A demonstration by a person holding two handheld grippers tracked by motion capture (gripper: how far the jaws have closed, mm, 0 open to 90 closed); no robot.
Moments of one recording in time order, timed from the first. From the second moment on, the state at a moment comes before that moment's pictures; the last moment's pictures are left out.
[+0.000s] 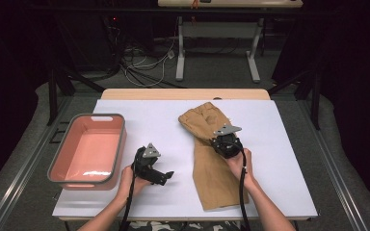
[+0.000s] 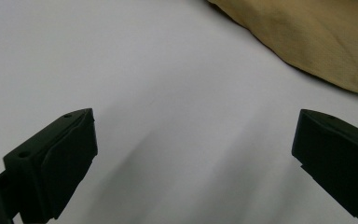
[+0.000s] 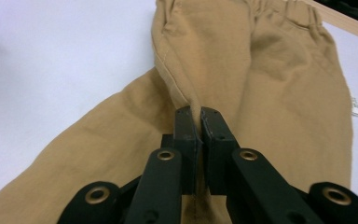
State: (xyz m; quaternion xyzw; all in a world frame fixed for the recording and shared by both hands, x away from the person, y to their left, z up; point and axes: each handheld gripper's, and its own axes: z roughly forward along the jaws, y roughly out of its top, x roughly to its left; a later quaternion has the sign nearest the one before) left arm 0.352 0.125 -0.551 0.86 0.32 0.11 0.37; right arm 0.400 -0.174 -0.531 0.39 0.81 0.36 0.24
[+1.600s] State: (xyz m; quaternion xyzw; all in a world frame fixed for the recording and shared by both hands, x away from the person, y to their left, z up) left arm 0.353 0.127 -0.552 0.86 0.33 0.10 0.37; right arm 0.431 -0.237 -0.553 0.52 0.75 0.33 0.24
